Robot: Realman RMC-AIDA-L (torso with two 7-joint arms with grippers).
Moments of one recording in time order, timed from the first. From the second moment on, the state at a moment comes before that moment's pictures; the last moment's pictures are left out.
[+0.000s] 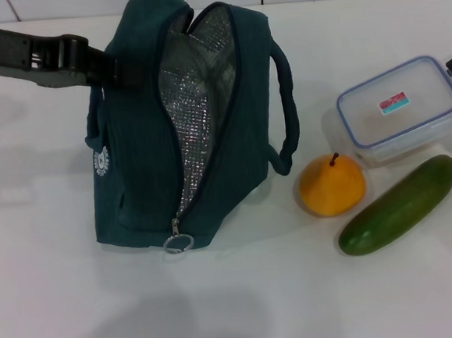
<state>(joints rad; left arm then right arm) -0.60 -1.94 0.78 1.25 2.03 1.89 -2.66 0.50 2.03 -1.12 -0.05 -0.71 -1.24 1.63</state>
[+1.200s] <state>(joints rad) -0.62 -1.95 0.78 1.21 2.03 1.89 -2.67 0.56 2.03 -1.12 -0.13 -0.49 -1.60 1.67</state>
